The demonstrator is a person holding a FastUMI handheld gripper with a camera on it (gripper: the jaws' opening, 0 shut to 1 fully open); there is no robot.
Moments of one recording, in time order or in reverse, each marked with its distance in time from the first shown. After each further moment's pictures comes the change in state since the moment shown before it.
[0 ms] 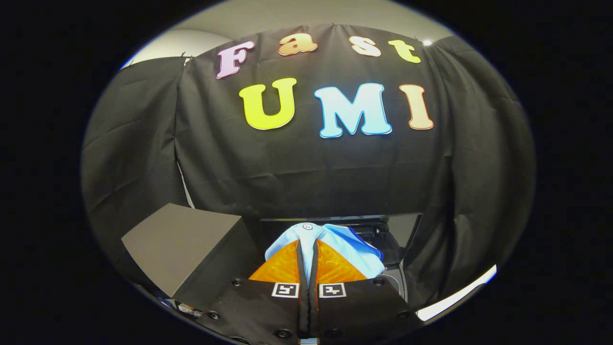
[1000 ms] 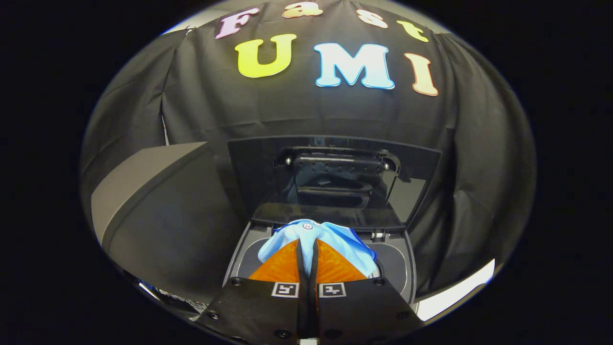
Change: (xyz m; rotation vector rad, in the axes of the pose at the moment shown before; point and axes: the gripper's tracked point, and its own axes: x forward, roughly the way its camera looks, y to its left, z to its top) arm 0.058 -0.024 -0.138 -0.063 0.217 -0.054
